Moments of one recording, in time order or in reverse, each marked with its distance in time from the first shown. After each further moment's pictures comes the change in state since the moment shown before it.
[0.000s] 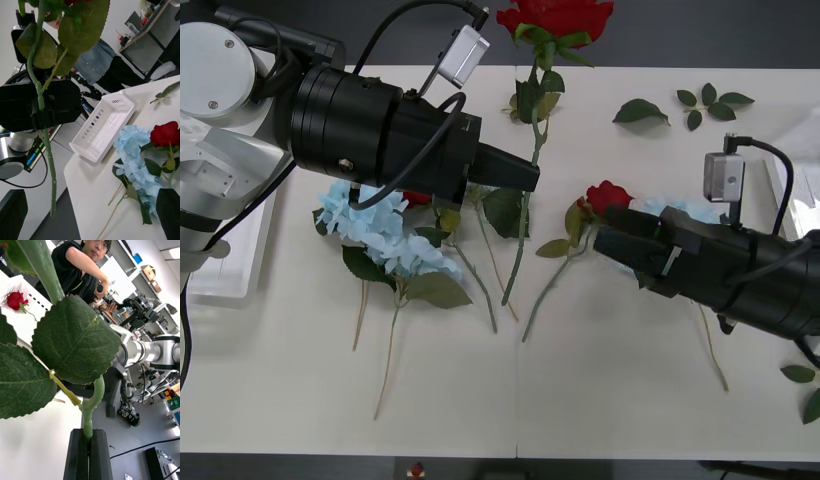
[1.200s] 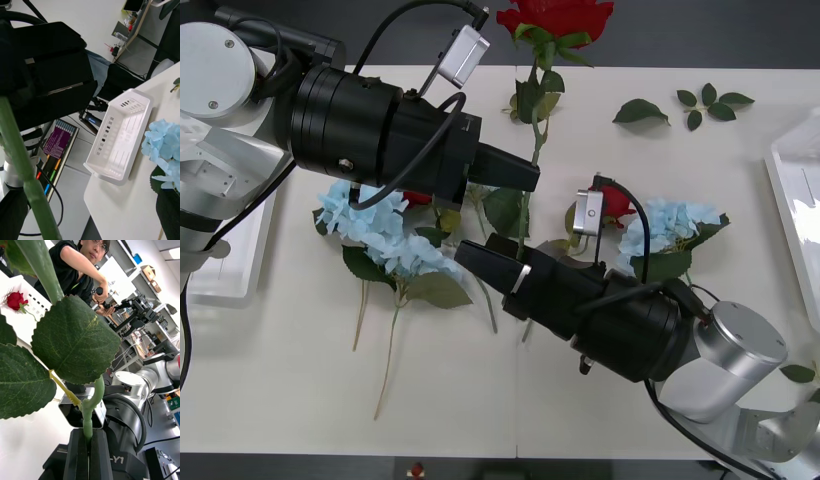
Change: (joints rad) right arm -0.086 0.273 0.337 -0.072 0.064 -0.424 0.000; left arm 0.000 0.000 0.000 0.000 0.000 0.000 0.000
